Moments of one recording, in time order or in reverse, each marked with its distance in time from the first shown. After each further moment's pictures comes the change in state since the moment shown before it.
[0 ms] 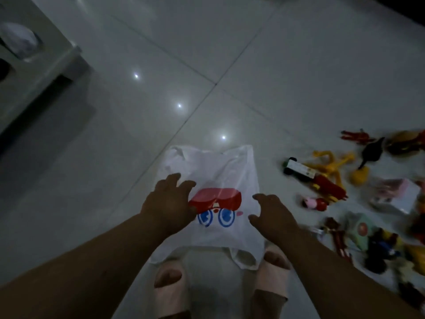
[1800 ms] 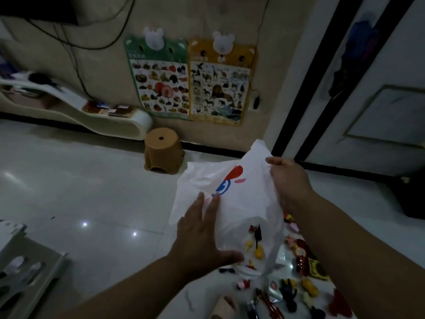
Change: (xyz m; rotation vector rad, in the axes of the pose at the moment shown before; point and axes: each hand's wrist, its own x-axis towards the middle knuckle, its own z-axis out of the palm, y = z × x) left_hand -0.307 0.267 -0.406 -0.043 0.219 0.661; right_hand -0.442 -0.073 -0.522 1.262 0.962 0.156
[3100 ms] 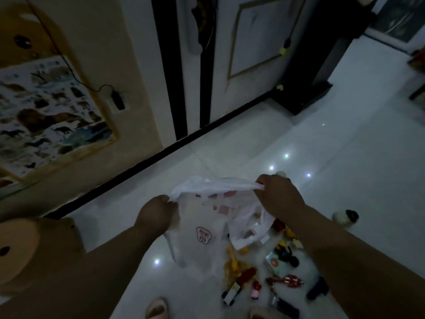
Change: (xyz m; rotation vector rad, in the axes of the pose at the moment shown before) left_hand 0.510 0.016 0.016 0.078 -0.414 0.170; right_hand 0.285 0.105 -0.027 -0.777 0.311 0.110
